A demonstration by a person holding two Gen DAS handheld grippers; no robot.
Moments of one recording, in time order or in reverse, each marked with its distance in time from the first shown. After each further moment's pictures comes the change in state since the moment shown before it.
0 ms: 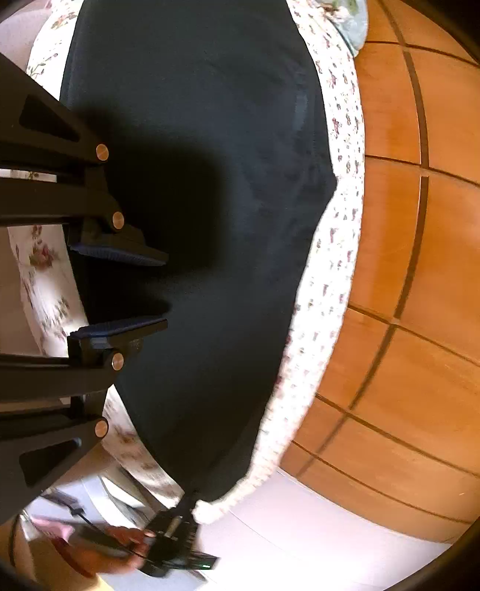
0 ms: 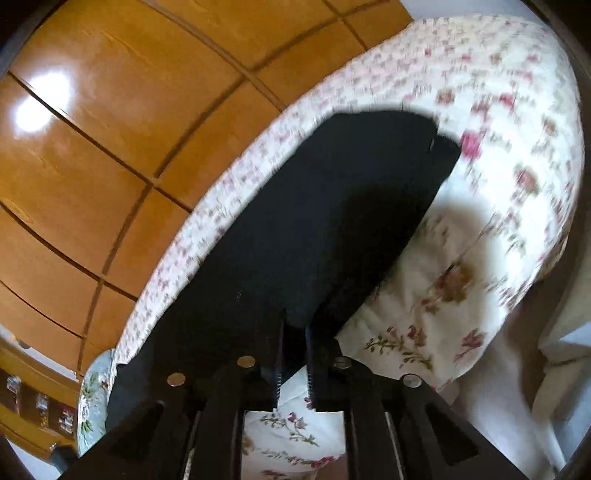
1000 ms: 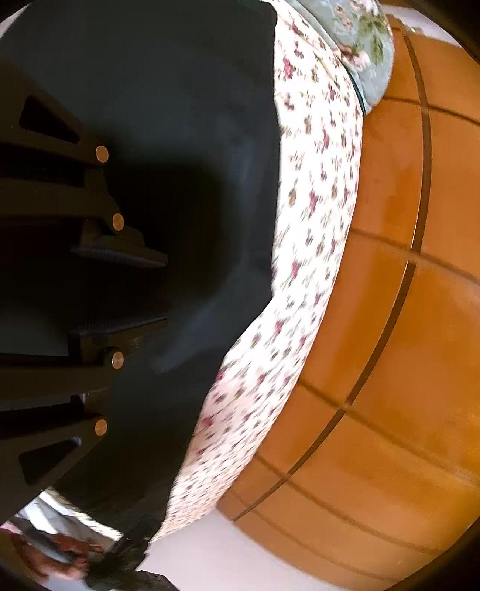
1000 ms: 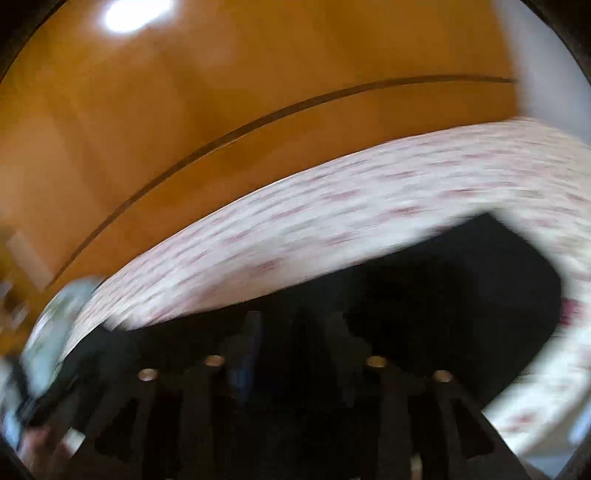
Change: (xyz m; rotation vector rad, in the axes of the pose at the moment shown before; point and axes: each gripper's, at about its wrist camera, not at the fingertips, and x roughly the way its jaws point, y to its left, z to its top) left arm 0.014 0.079 0.065 -0.186 -0.073 0.159; right arm 0.071 0.148 -0.006 -0.479 0.164 0.219
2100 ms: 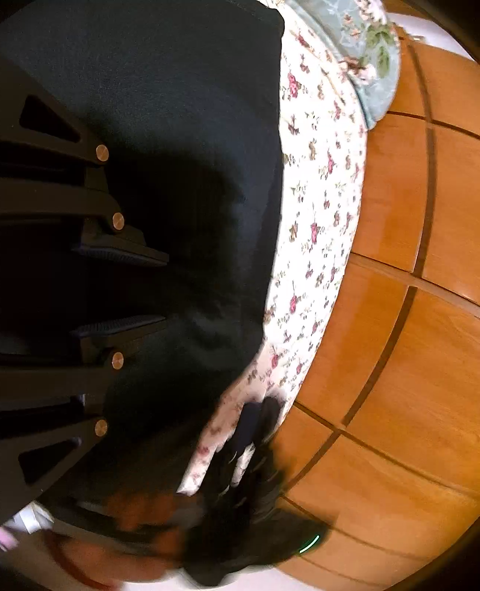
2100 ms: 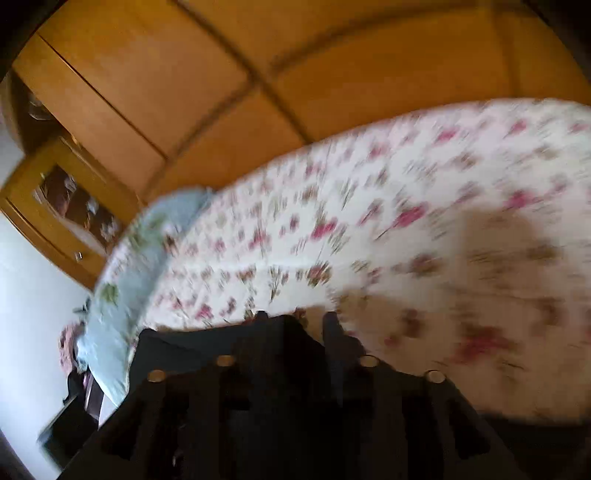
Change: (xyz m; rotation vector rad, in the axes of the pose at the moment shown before) left arm 0.003 0.032 -0.002 -0.017 -0.004 -0.004; right arm 0.189 0.185 0.028 -0.106 0.197 0.299
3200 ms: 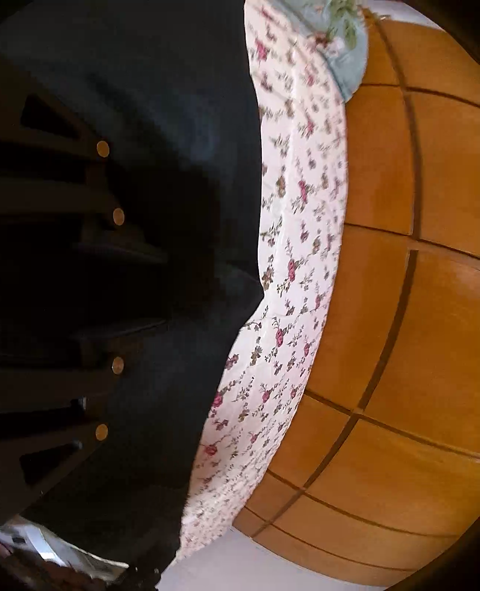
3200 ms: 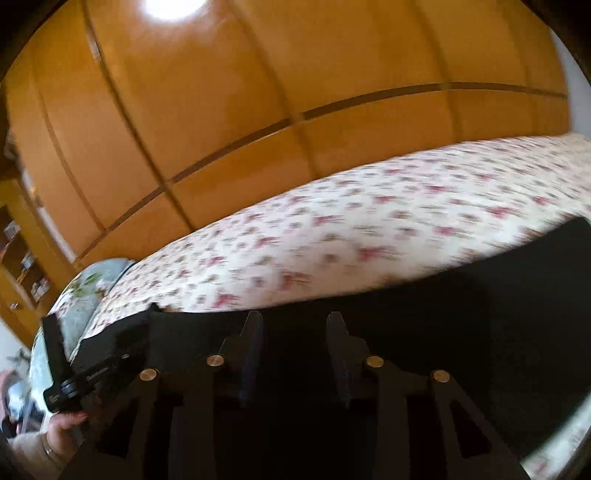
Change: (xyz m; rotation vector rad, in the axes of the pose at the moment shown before) left arm 0.031 -0.042 -0.008 0.134 -0.031 0.073; right arm -0.224 -0.110 -0.108 0.158 -0.296 -0.380
